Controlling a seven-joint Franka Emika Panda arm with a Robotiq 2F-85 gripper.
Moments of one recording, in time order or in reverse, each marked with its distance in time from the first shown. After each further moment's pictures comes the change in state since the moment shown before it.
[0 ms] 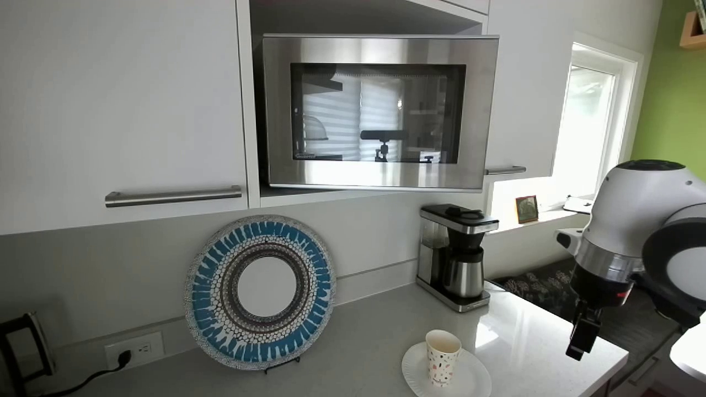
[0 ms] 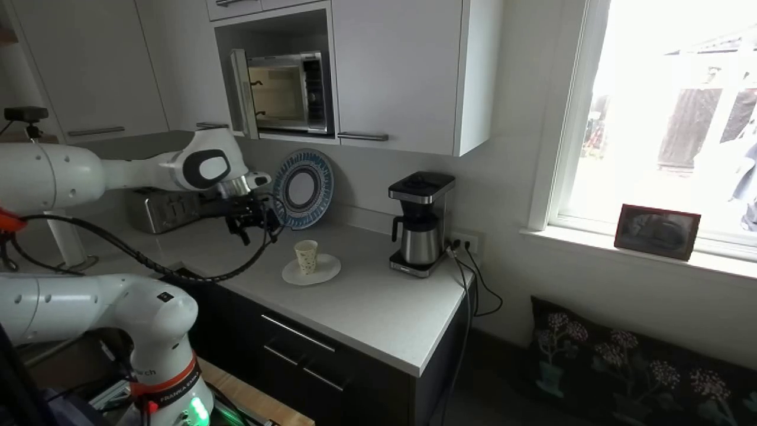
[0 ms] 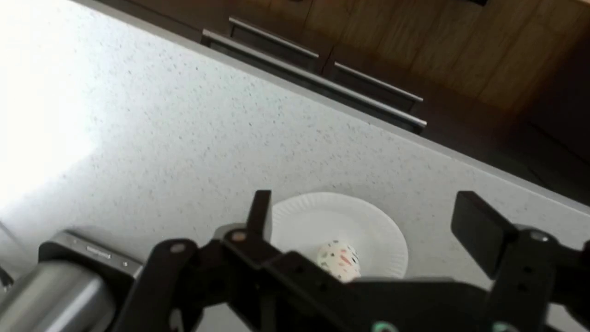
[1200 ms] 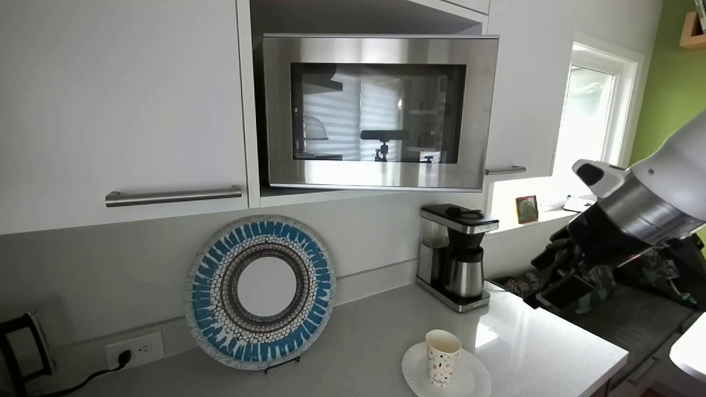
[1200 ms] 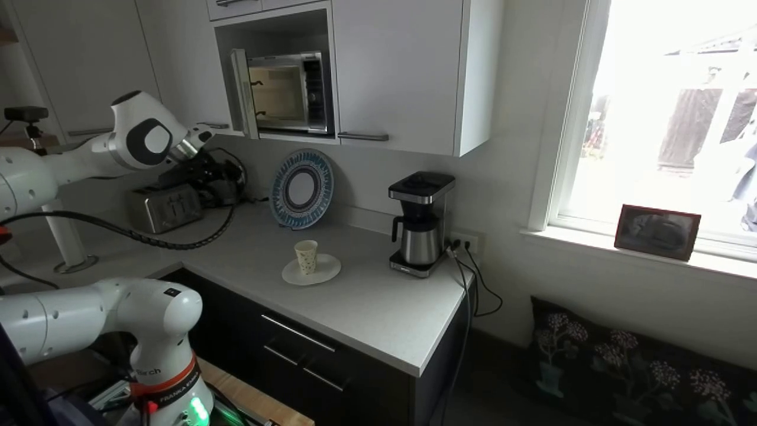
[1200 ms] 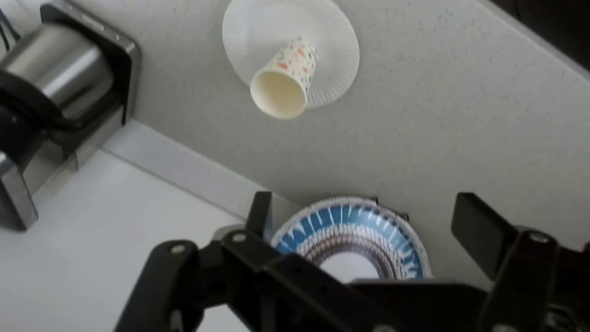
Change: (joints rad) arm 0.175 -0.132 0.188 0.115 0.053 0.205 0.128
